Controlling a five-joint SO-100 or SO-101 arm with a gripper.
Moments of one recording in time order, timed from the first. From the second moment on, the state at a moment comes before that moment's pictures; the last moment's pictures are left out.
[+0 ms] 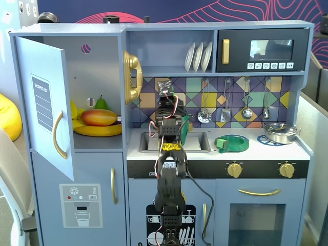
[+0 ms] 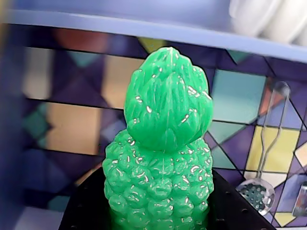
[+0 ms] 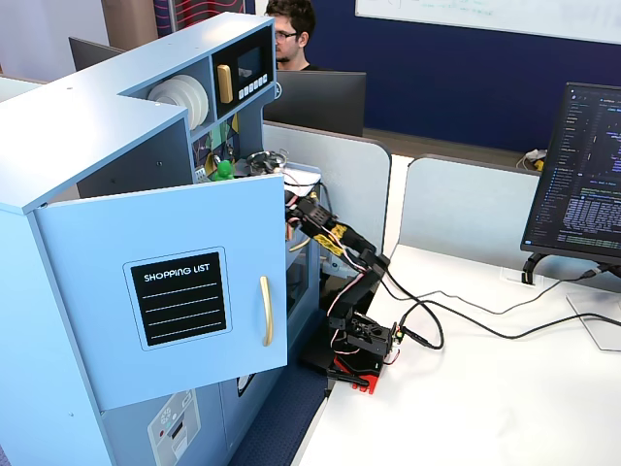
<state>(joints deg) 0.6 119.6 89.4 16.3 -100.4</state>
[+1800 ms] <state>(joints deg) 0.2 169.6 151.6 25.8 -94.5</state>
